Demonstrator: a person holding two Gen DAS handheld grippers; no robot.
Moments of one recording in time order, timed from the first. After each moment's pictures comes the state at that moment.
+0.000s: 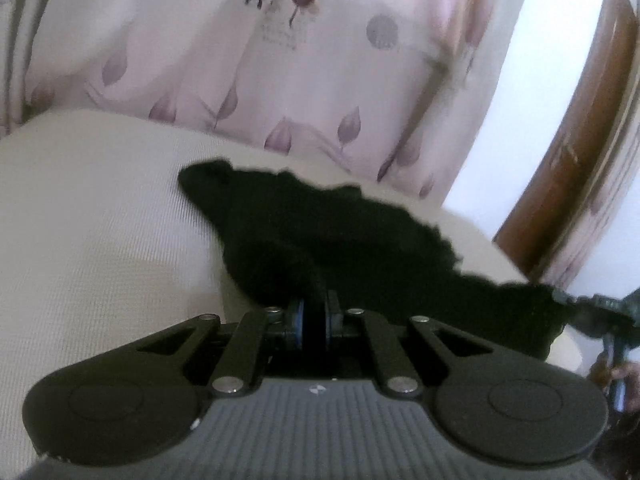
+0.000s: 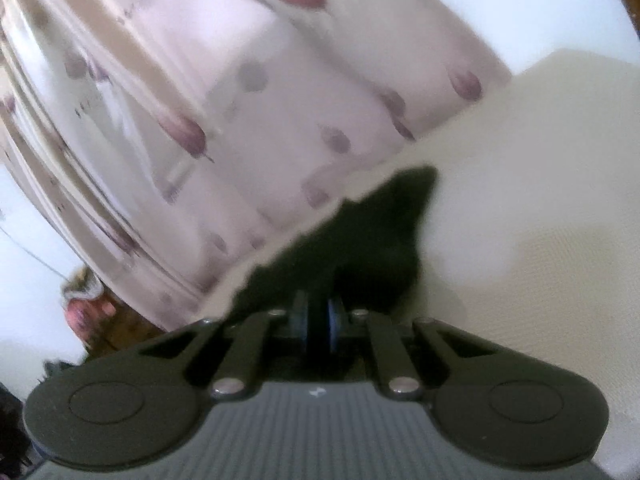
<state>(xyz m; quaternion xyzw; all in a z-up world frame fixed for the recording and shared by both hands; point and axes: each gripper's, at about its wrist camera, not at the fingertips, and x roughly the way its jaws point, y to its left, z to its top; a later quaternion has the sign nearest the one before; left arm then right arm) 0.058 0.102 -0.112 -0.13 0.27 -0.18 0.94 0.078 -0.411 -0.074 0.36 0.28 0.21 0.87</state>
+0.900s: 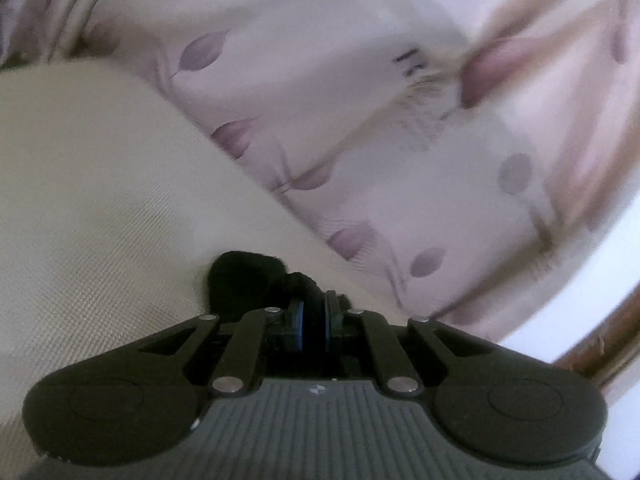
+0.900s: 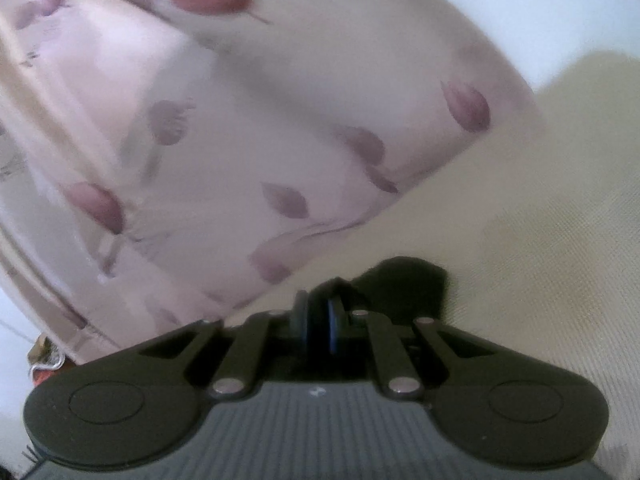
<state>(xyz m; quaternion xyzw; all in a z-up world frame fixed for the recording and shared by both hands) 0.238 0.151 -0.105 -0.35 0.23 -0.07 0.90 0.293 -0.412 -0.101 0.39 0.29 0.15 0.86</state>
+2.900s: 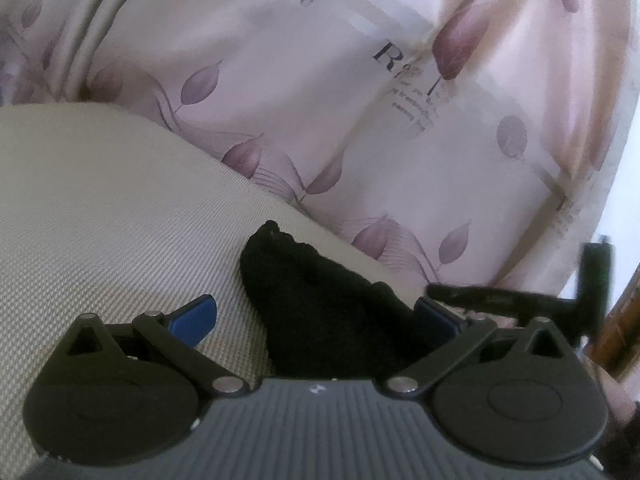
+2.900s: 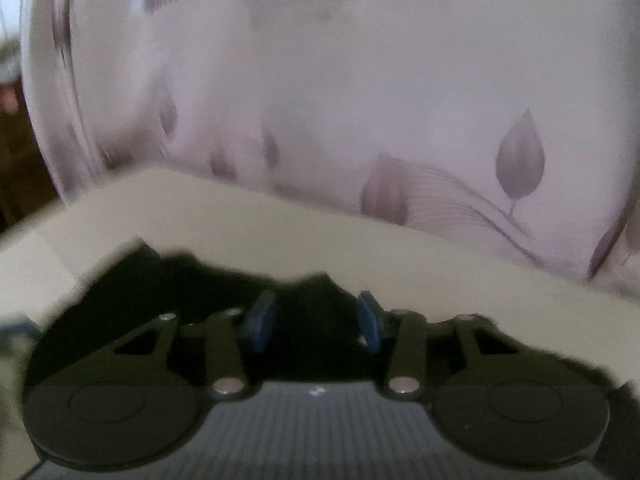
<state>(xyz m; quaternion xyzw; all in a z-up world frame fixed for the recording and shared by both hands) 0.201 0.115 -0.170 -0.26 0.15 -0.05 0.95 0.387 -0.128 -0.092 -0.01 0.32 0.25 0.91</state>
